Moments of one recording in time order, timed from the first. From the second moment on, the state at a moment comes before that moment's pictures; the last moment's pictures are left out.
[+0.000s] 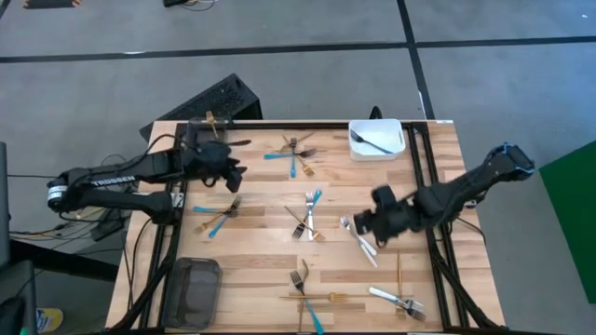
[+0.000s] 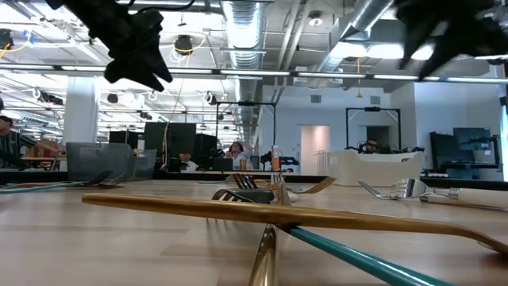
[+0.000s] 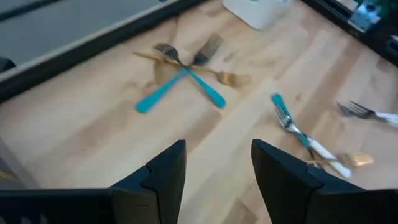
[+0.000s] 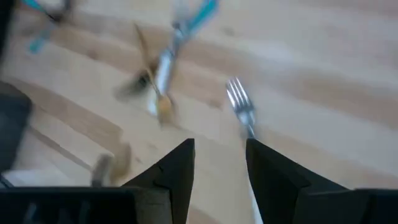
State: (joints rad) left arm 0.26 0.90 0.76 -0.56 -0.21 -0.49; right arm 0.46 1.25 1.03 -0.97 0.42 1.65
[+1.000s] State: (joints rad) left arm 0.05 1.18 0.77 -0.22 -0.17 -0.77; right arm 0.94 1.60 1.03 -0.88 0.02 1.67
